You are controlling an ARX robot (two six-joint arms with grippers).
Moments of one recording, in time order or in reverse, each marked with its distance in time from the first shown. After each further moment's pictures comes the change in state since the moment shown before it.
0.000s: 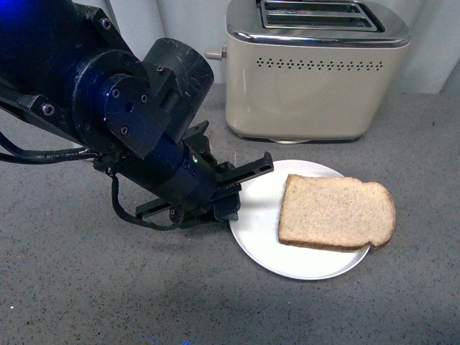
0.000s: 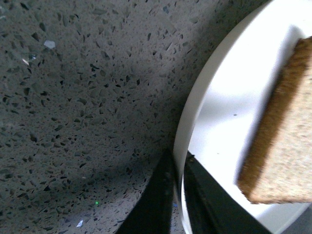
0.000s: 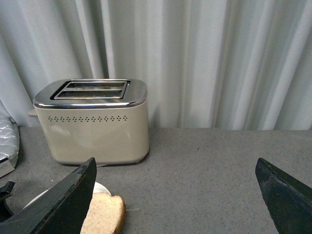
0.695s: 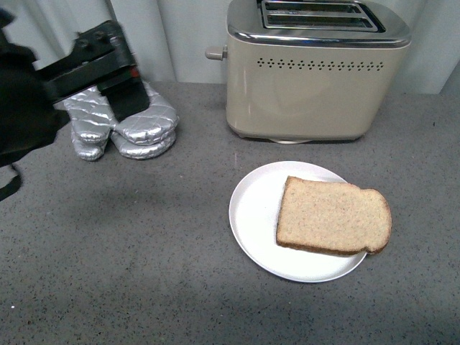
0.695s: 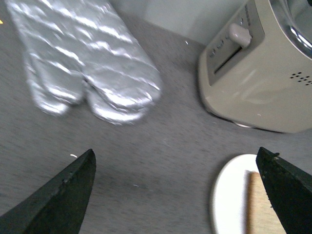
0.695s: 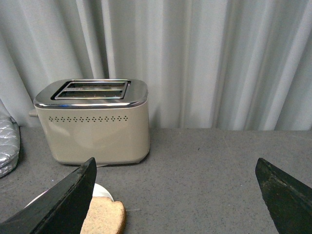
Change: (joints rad) left arm 0.122 -0.641 -0.651 0.644 -0.479 0.110; right arm 0.000 0.000 0.000 0.000 0.000 0.000
